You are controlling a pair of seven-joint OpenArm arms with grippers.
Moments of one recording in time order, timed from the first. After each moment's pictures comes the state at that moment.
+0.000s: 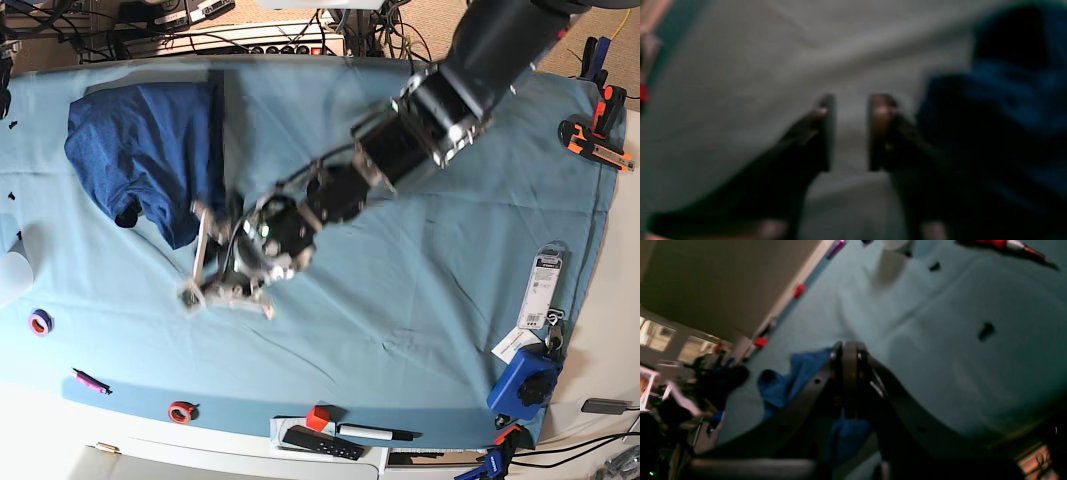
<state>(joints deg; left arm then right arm) -34.4 10.2 51.3 66.6 -12.3 -4.7 38.9 -16.4 20.0 88.1 77.1 81.4 39.8 -78.1</state>
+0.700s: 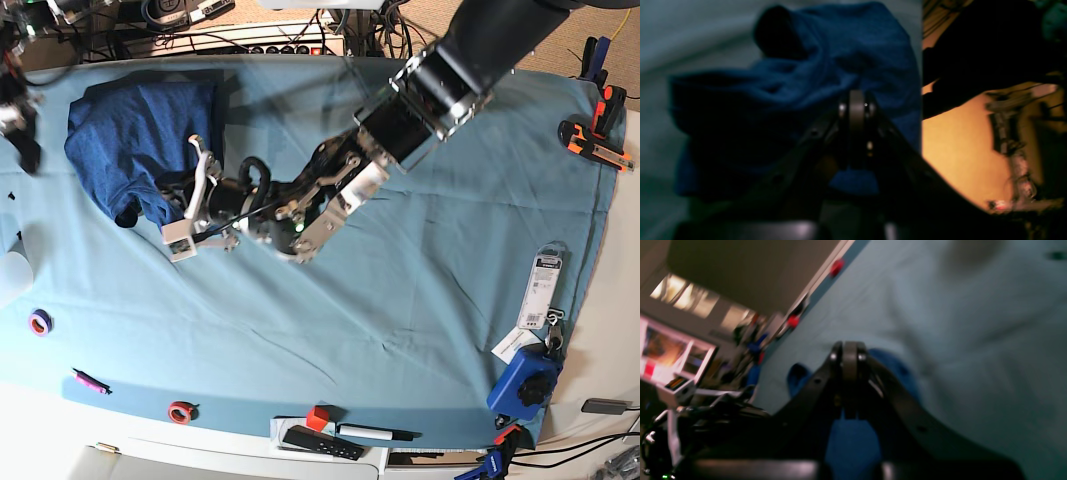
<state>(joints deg) -26.5 10.2 44.9 66.6 -43.3 -35.6 45.2 -6.7 18.5 72.3 77.4 81.4 39.8 -78.1</state>
